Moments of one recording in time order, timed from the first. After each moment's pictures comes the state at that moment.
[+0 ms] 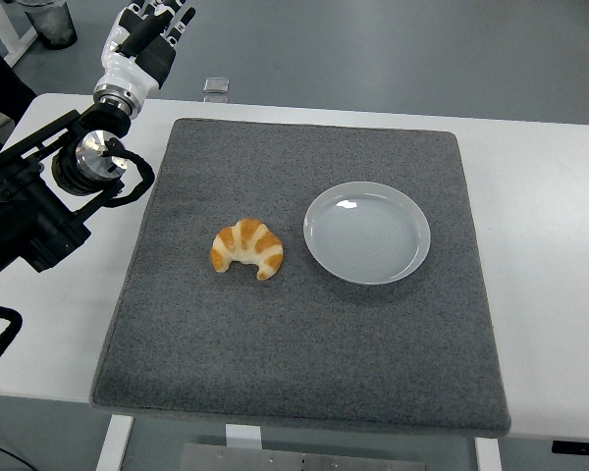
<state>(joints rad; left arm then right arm) -0.91 0.32 -0.71 -0.84 -0.19 -0.01 -0.43 0.00 0.00 -0.01 0.11 0.06 0.07 -0.04</state>
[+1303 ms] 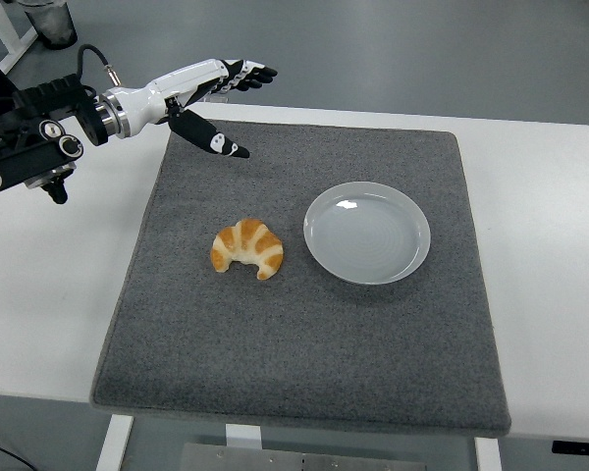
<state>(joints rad) -1.21 0.64 -0.01 -1.03 0.79 -0.09 -0.45 0.00 0.00 -0.01 0.11 0.06 0.07 -0.04</state>
